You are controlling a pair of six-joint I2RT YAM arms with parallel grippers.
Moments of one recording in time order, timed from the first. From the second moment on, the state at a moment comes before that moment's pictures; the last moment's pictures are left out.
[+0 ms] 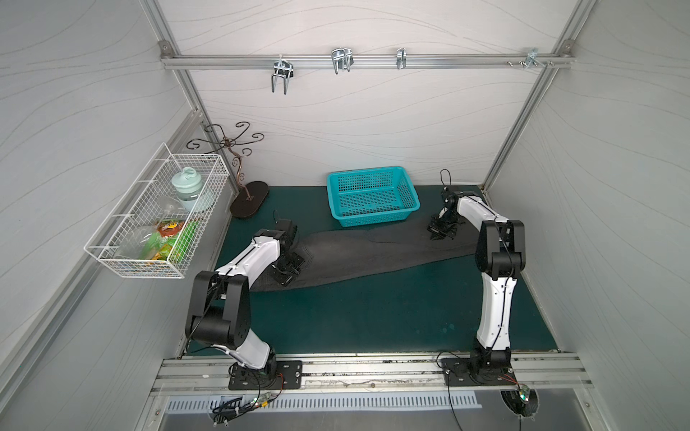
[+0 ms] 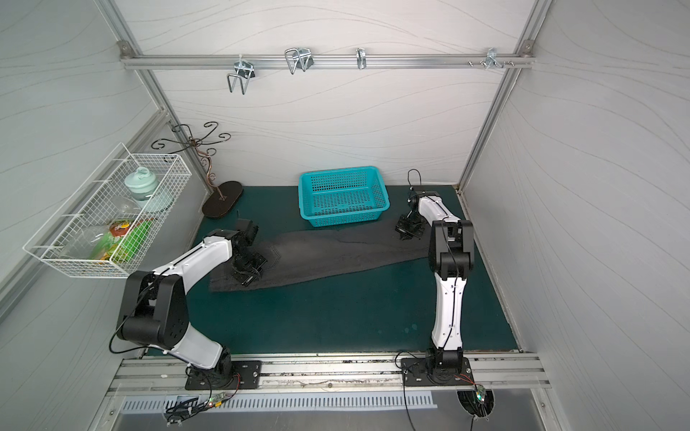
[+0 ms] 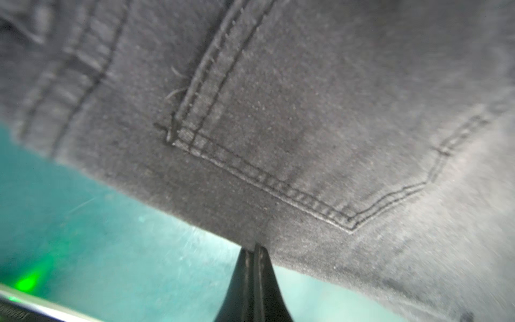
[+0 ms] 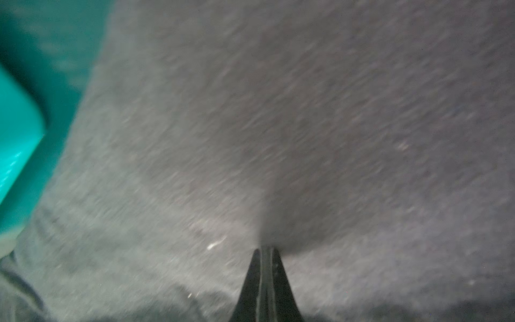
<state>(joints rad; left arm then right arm) -0.13 1.56 1.04 -0.97 0.06 -1.06 0.07 2.26 1.83 -1.01 -0.22 0.45</state>
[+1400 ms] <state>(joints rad) -0.08 1.36 0.96 -1.17 0.11 -0.98 0.02 2.15 1.80 -1.09 -0.14 0.39</state>
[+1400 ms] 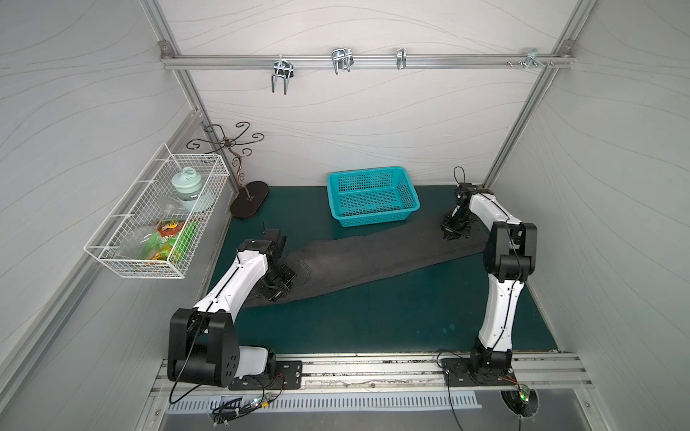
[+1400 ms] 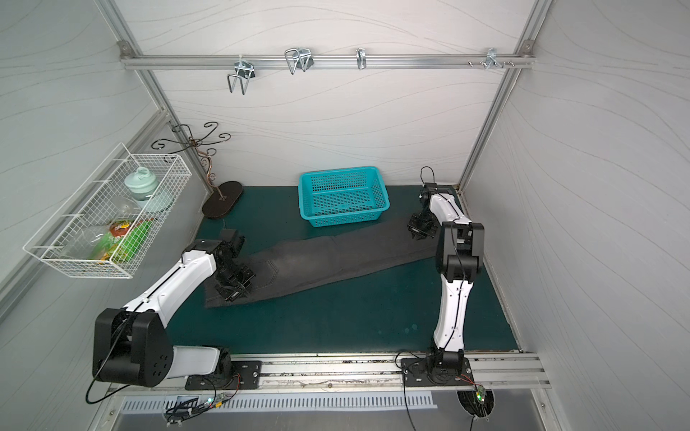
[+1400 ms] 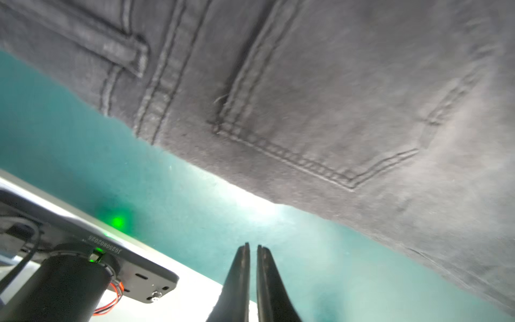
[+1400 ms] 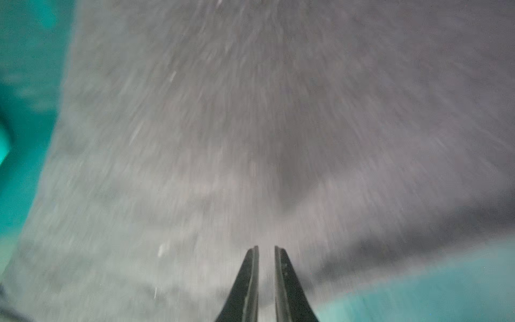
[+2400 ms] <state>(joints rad) -0.18 1.85 1.18 -0.91 0.24 -1.05 0.18 2.19 1.68 -1.01 -0.29 0.46</state>
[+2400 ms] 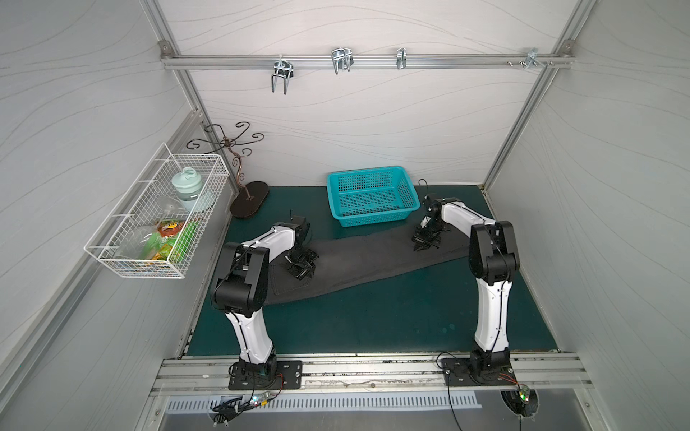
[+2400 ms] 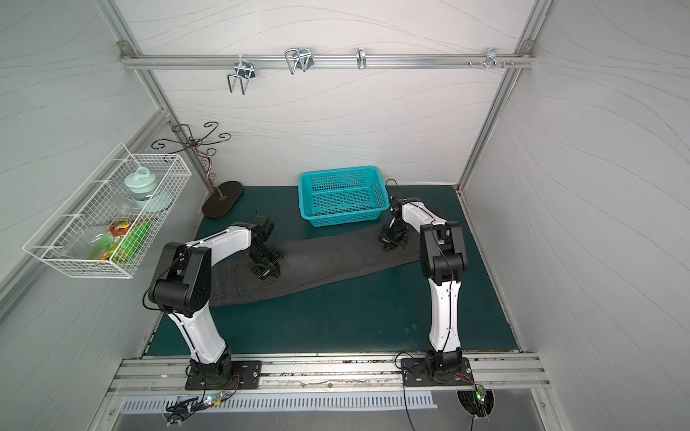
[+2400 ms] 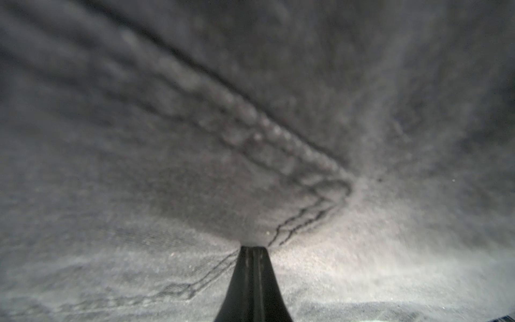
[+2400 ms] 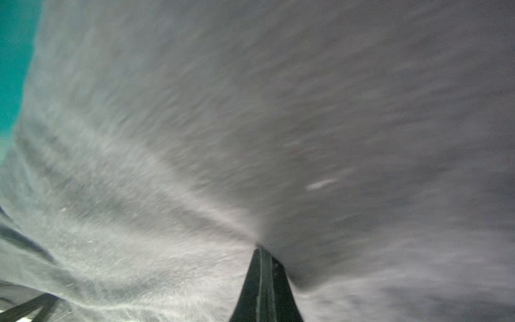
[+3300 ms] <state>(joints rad) -0.20 1.95 1.40 -1.04 0.18 -0.91 -0.17 1.94 1.53 -0.85 -0.41 0.44</state>
